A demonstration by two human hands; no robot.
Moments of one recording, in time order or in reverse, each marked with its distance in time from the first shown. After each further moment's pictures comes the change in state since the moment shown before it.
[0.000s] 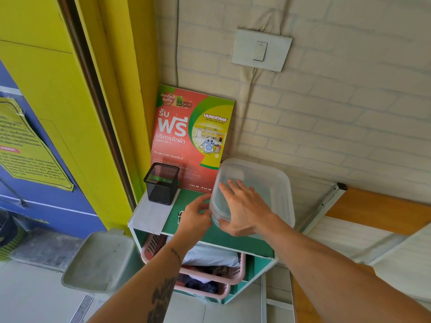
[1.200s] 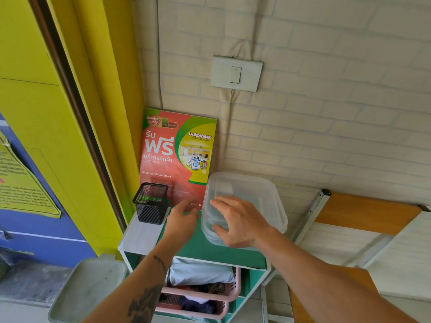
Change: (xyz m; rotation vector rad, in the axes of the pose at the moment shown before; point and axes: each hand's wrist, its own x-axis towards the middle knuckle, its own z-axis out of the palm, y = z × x) left_hand 0.016 0.026 -0.013 0.128 0.082 0.023; right_hand -0.024 0.006 -0.023 0.162 0.245 -0.117
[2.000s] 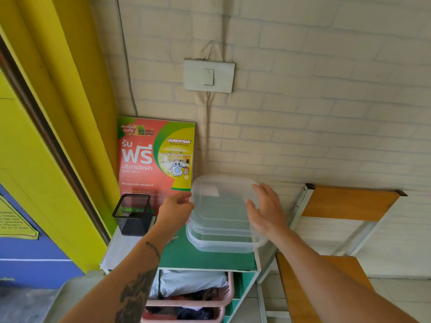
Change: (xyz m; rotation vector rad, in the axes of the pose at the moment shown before) left_hand 0.027 0.044 0.011 0.161 -0.099 -0.030; right_hand -0.033 0.082 0.009 0.328 0.277 0.673
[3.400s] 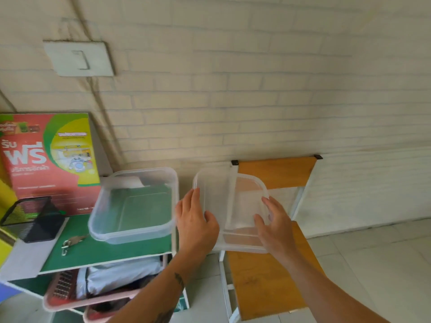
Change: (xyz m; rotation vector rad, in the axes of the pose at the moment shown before) left_hand -0.133 0.058 0.264 0.323 0.131 0.436; right_hand -0.115 0.206 -0.110 0.302 0.210 0.246
